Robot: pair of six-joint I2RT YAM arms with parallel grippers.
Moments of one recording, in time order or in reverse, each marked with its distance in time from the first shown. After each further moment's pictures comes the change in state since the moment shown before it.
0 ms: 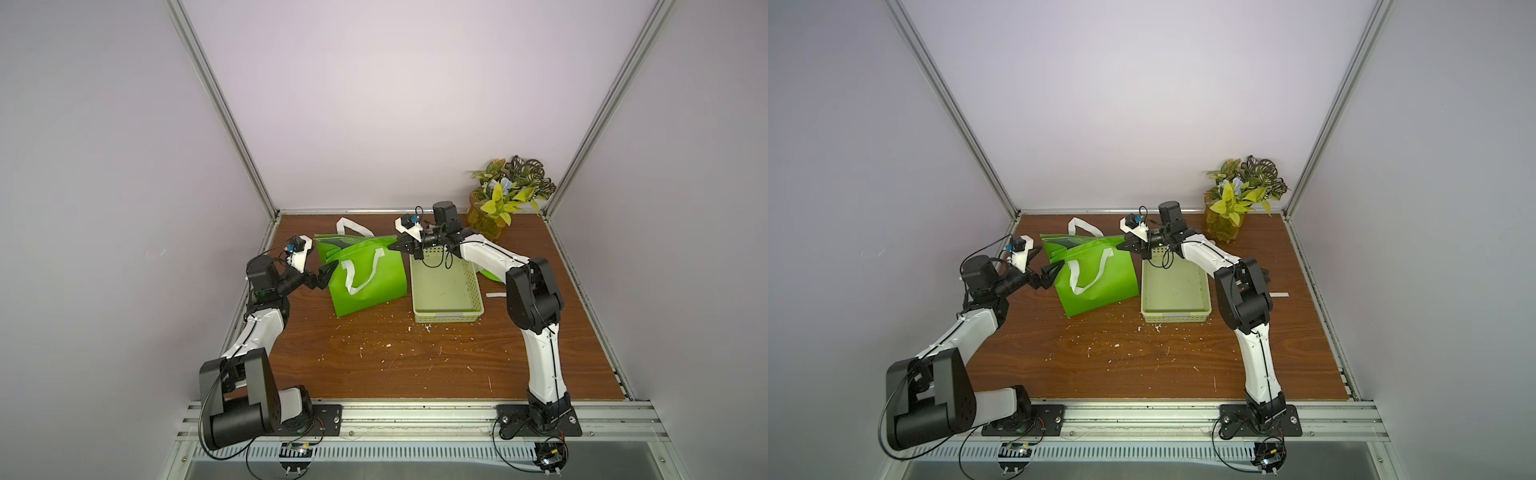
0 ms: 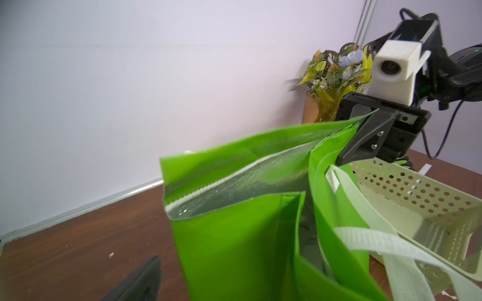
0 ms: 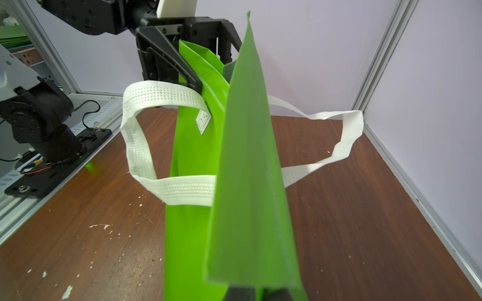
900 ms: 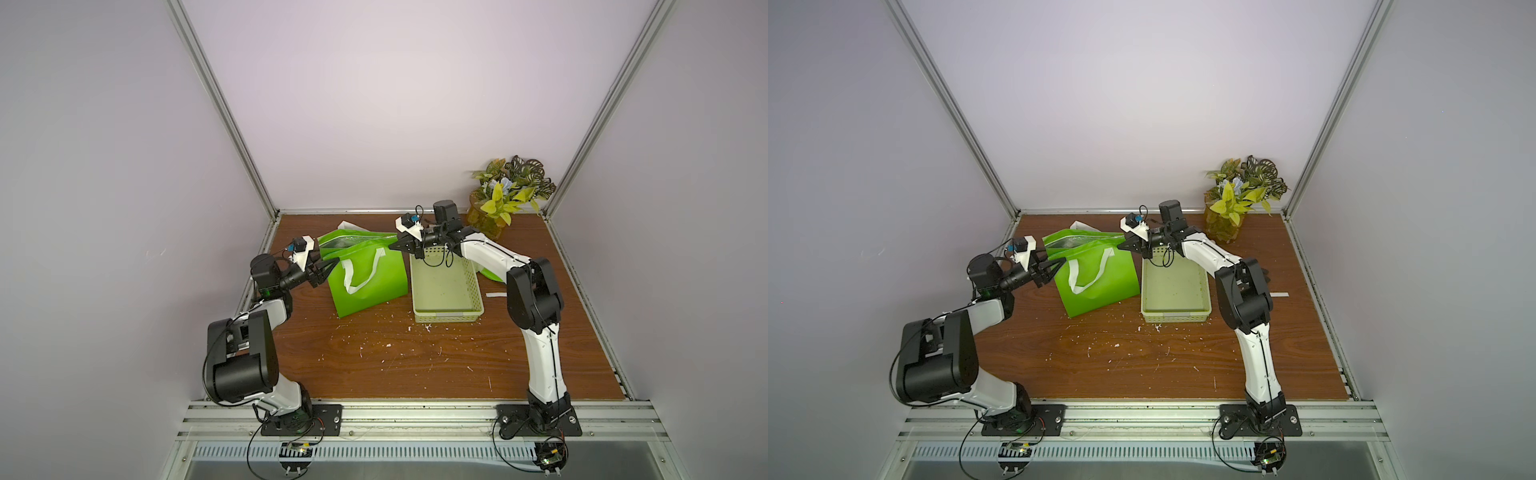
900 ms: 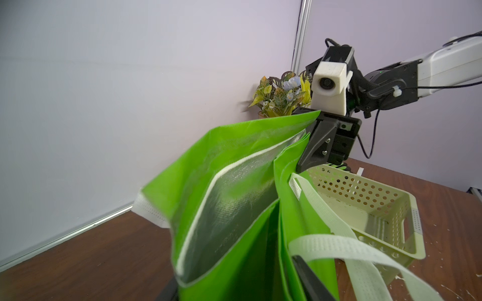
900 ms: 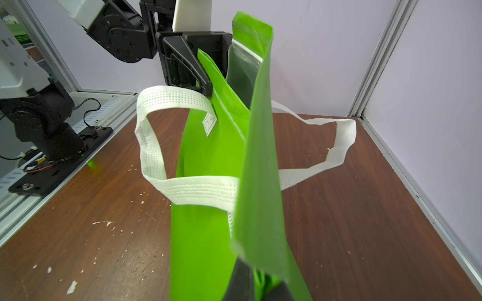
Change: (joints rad) left arm 0.006 0.239 0.002 0.367 0.257 -0.157; right arm -0.003 0.000 0.015 -0.032 0.005 -0.008
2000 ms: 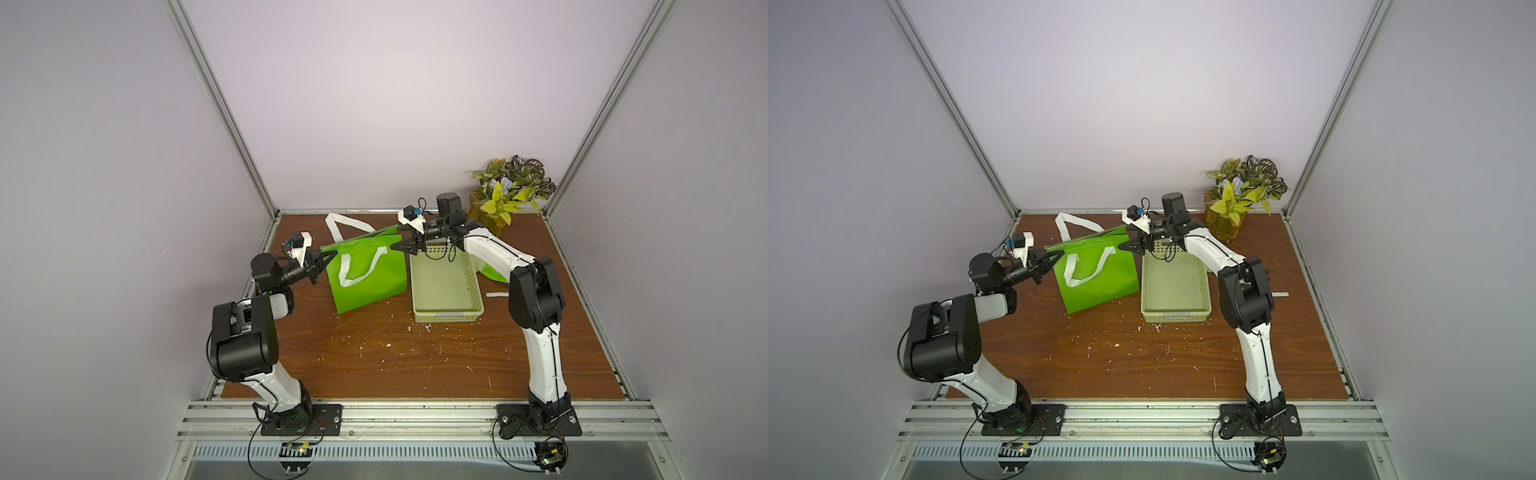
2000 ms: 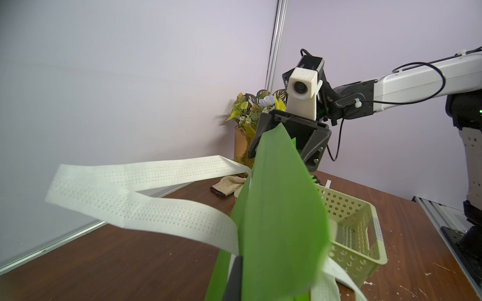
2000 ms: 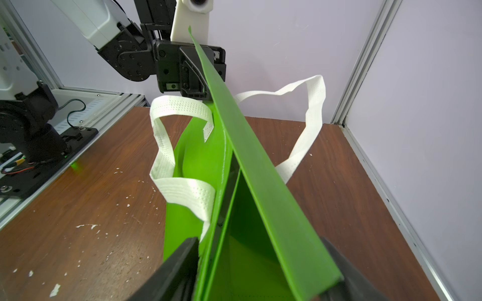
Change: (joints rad) left arm 0.000 0.111 0.036 0.299 0.104 -0.258; right arm -0.020 -0.002 0.074 -0.038 0.022 -0.016
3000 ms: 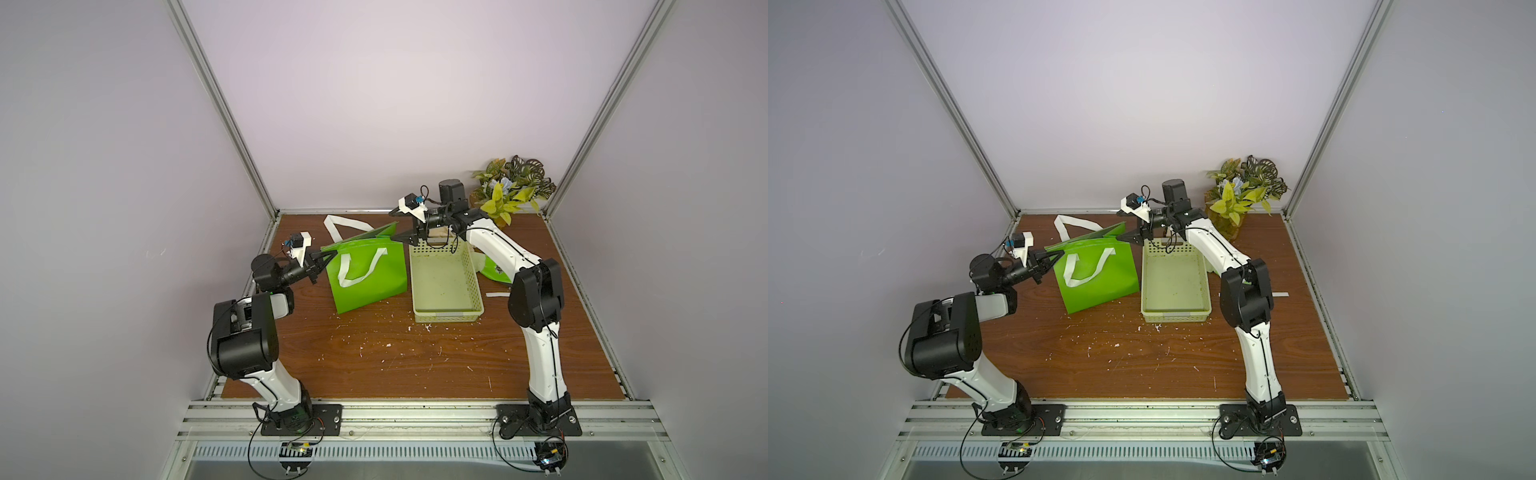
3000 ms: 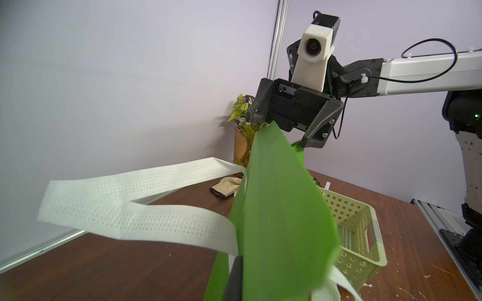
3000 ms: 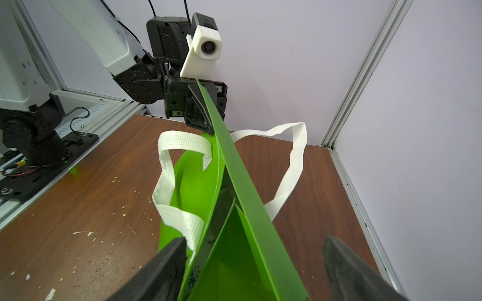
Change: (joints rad) left arm 0.000 0.020 0.000 0.045 0.000 -0.037; right arm 0.003 0.015 0.185 -0.127 -0.027 -0.054
